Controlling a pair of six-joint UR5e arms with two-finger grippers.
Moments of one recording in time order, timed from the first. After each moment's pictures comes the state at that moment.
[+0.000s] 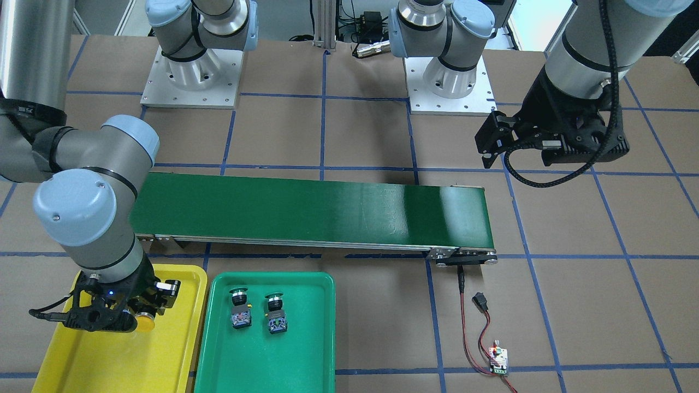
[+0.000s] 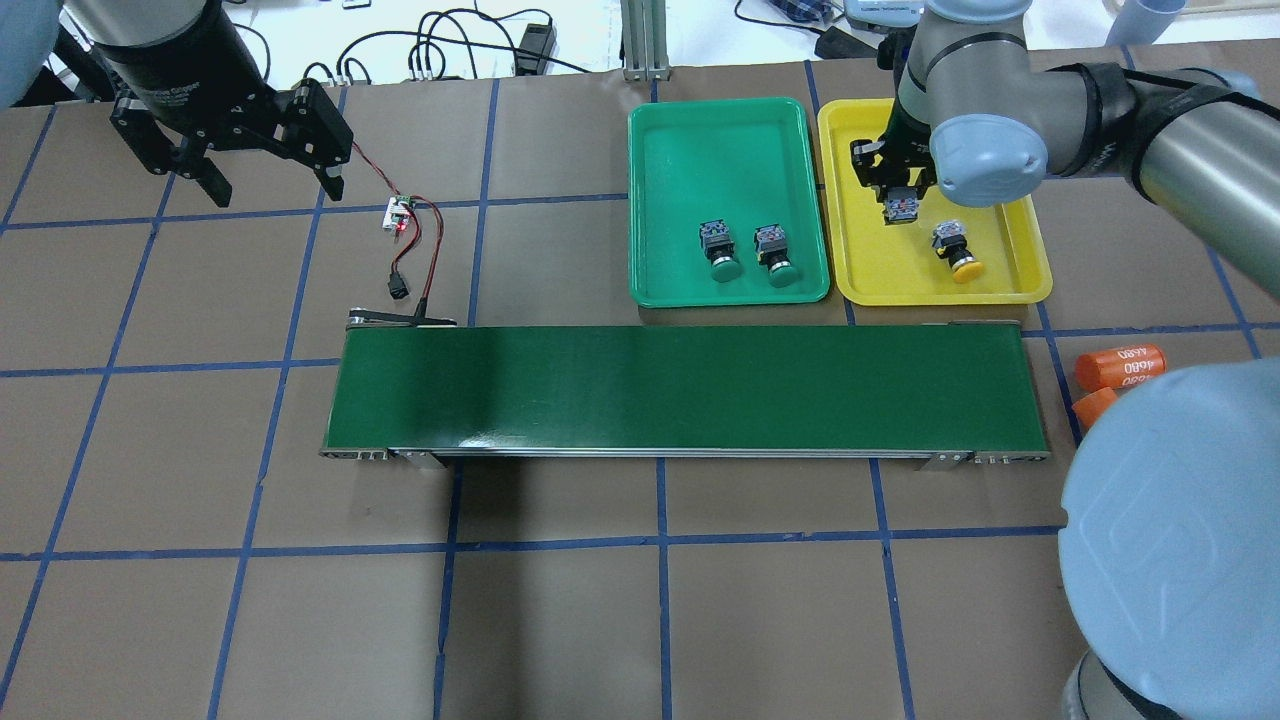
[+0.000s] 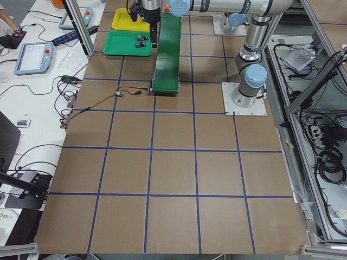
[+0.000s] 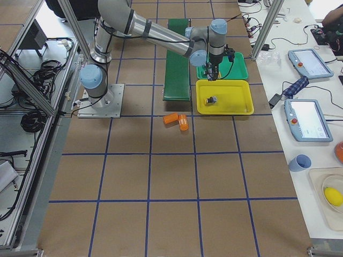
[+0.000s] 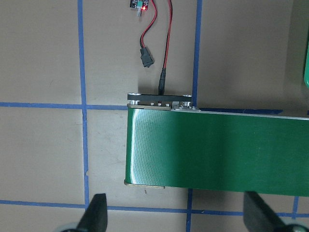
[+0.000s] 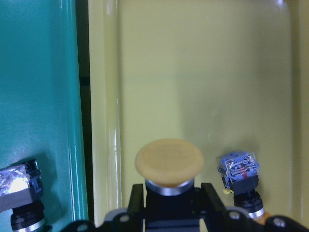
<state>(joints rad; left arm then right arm) -1.49 -1.68 -1.41 -1.65 1.61 0.04 1.52 -1.07 1.54 -2.20 -1.66 -0.02</state>
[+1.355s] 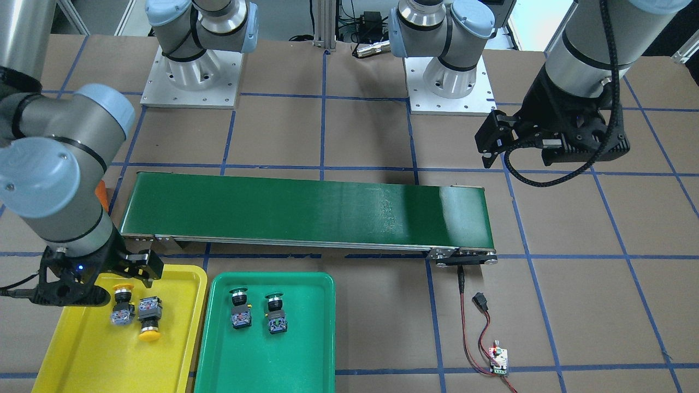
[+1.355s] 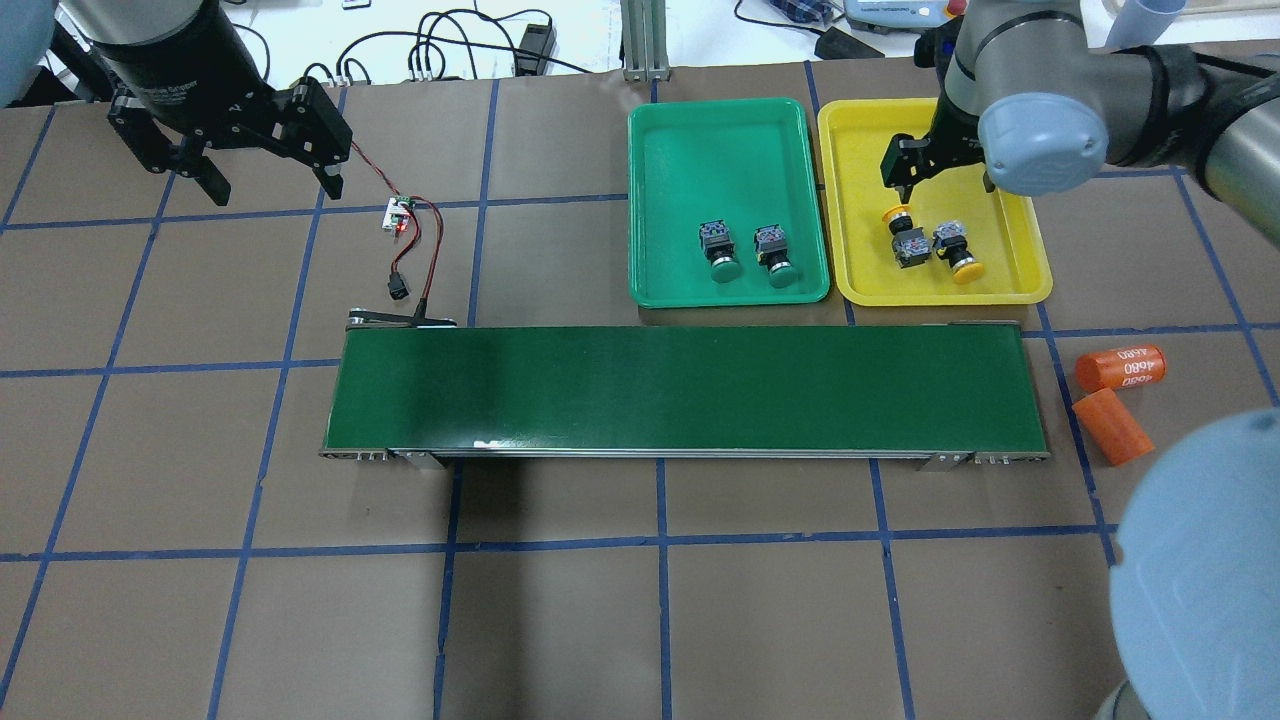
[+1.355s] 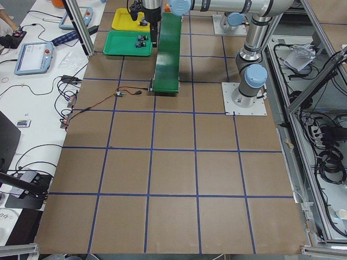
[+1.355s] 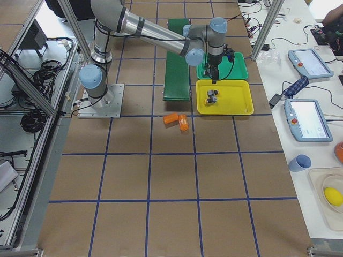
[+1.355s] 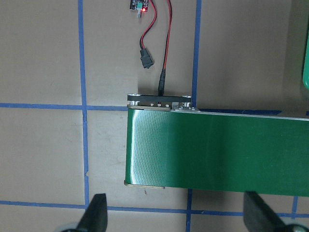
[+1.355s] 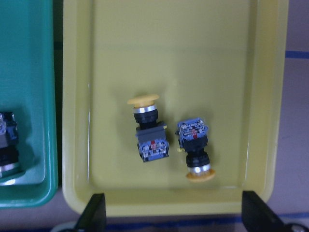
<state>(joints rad) -1.50 -1.68 -1.40 -1.65 1.61 0.04 1.48 -1.21 1.56 -2.02 -1.68 -0.12</state>
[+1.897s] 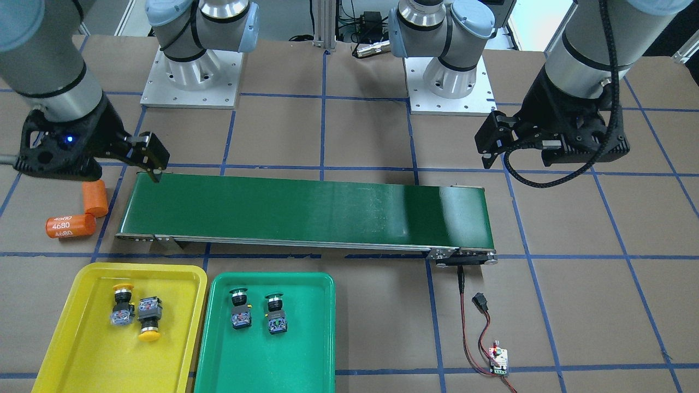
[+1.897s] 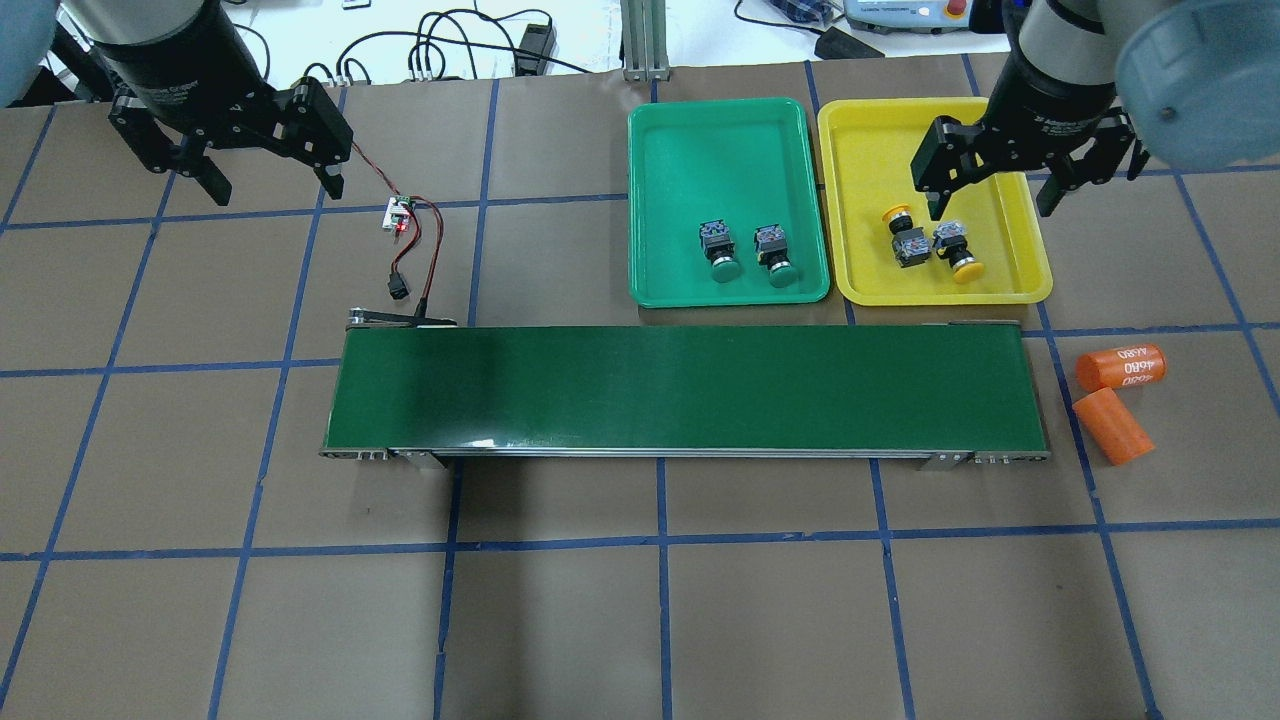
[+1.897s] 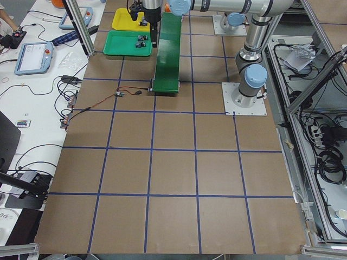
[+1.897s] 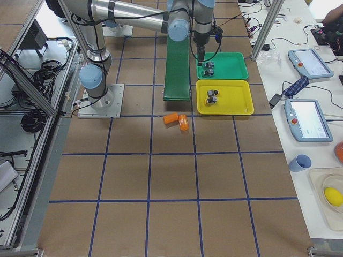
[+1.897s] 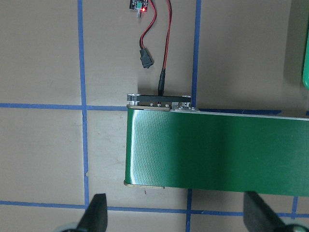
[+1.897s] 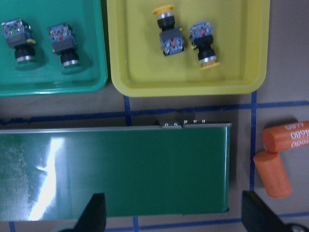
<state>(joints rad) -1.50 -1.68 -1.40 -1.65 1.61 0.04 1.48 -1.53 1.60 -1.62 -1.61 -0.03</state>
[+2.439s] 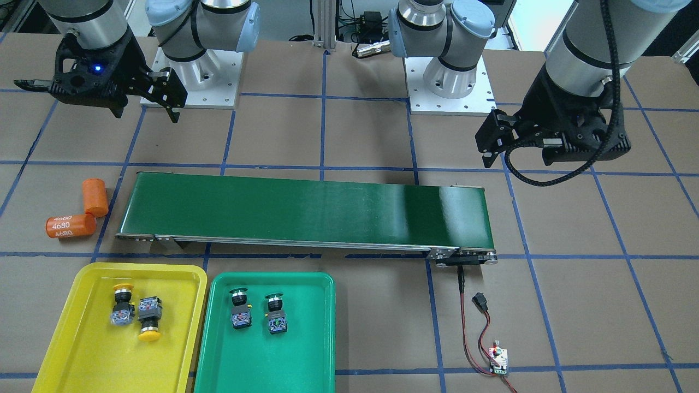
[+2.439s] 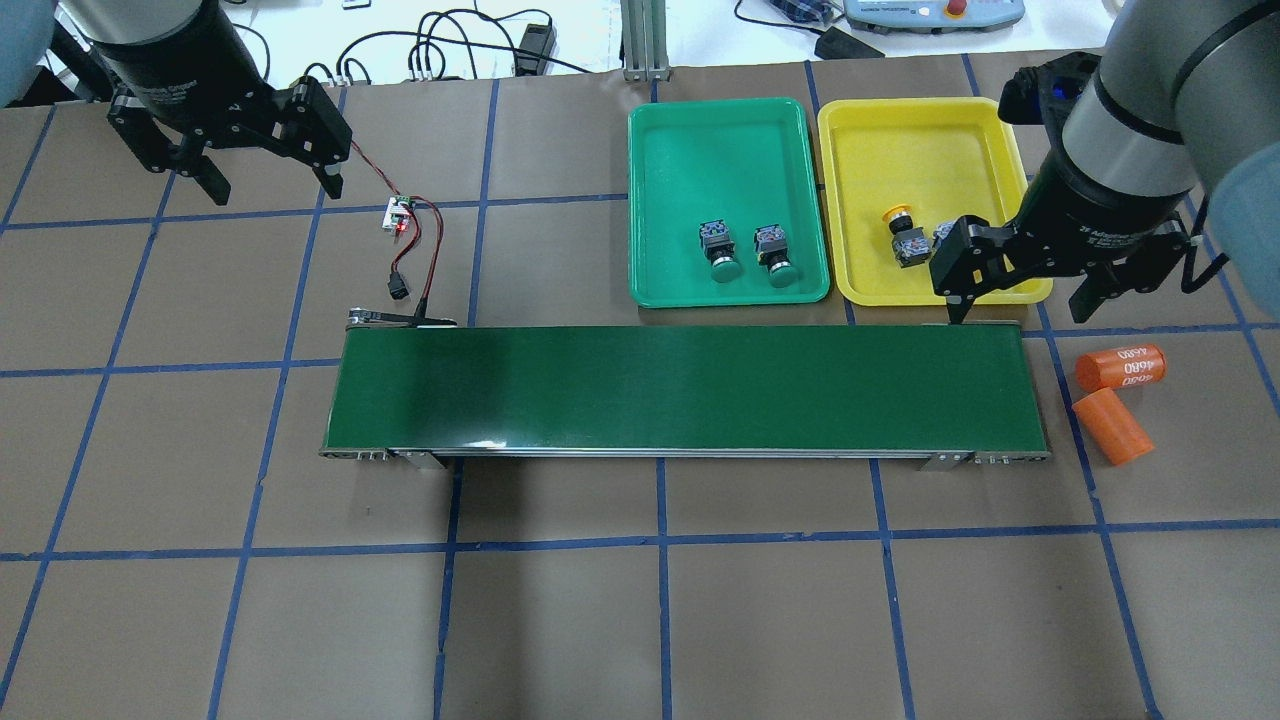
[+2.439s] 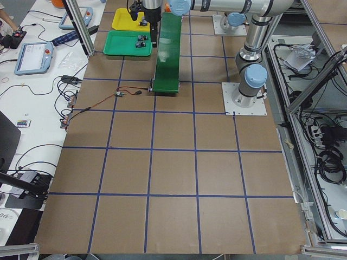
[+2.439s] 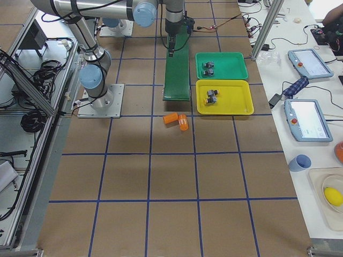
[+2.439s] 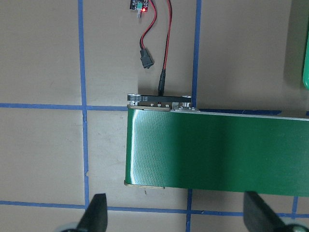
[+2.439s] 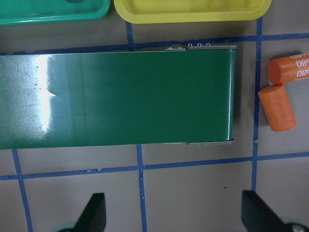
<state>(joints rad) -1.50 -1.68 -1.40 -1.65 1.61 0.04 1.49 -1.72 1.75 -1.56 -1.61 -0.03</state>
